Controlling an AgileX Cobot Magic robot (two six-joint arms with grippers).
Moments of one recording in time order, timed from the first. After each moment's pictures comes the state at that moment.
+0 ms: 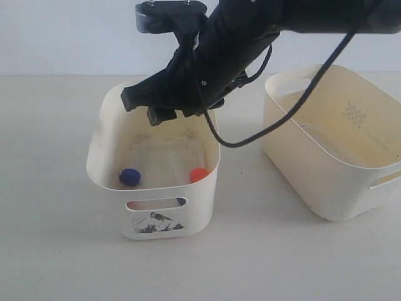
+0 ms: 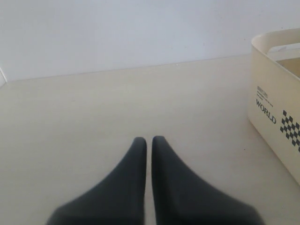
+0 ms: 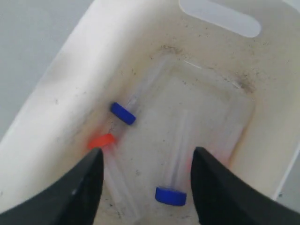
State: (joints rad) left arm -0.02 0.01 0.00 0.13 0.28 -0.02; right arm 0.61 1.78 -1.42 0.14 0.66 0.09
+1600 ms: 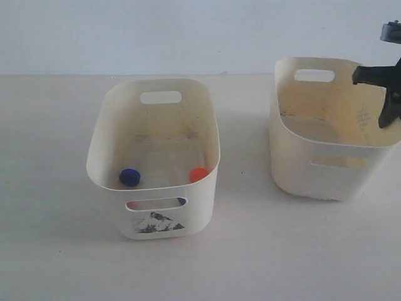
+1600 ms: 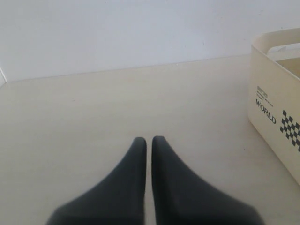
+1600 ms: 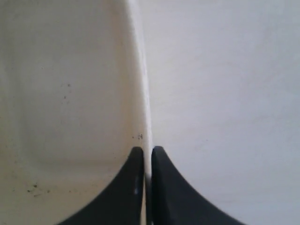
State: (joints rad) left arm -0.02 0.01 0.00 0.13 0.28 -0.02; right arm -0.18 1.84 -1.41 0.13 1.07 0.09
